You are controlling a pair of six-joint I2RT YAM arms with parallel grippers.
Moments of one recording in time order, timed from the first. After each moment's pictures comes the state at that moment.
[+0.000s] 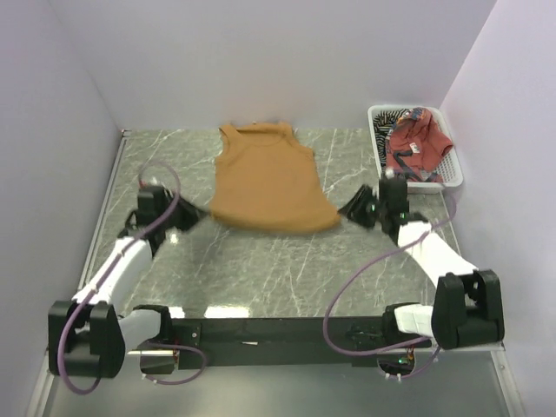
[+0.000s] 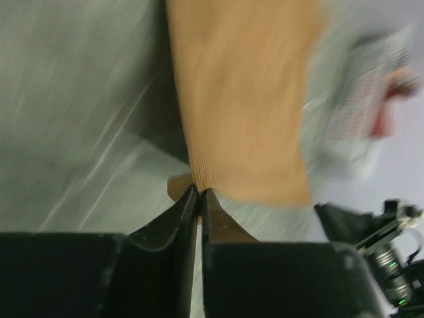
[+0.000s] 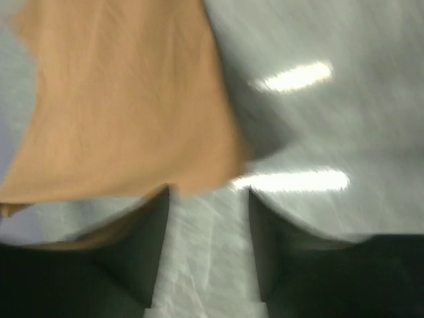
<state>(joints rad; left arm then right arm) -0.04 1.12 0.71 -0.11 0.31 -0.95 0.12 1.27 0.75 -0.17 -0.27 0.71</state>
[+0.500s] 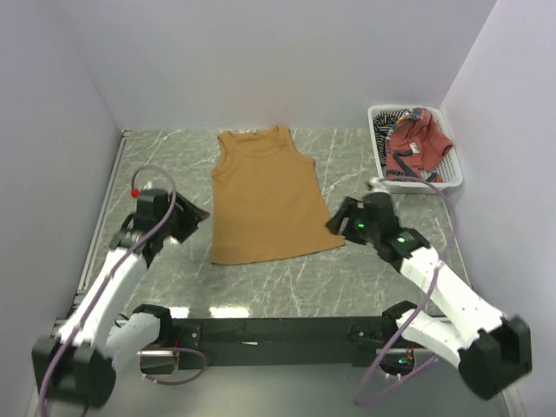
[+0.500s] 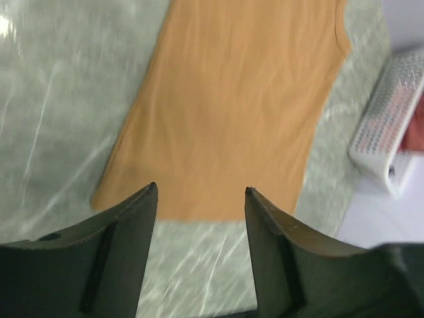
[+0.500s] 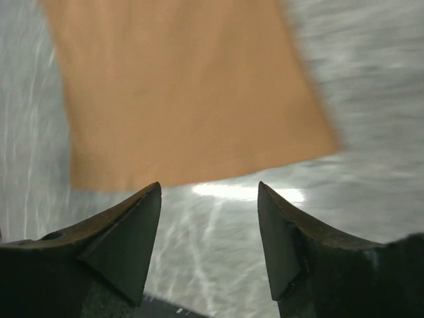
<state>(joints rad) -0.17 0.87 0.67 -0.49 0.10 -0.99 0.35 0.93 0.66 -0.42 -0.01 0.70</state>
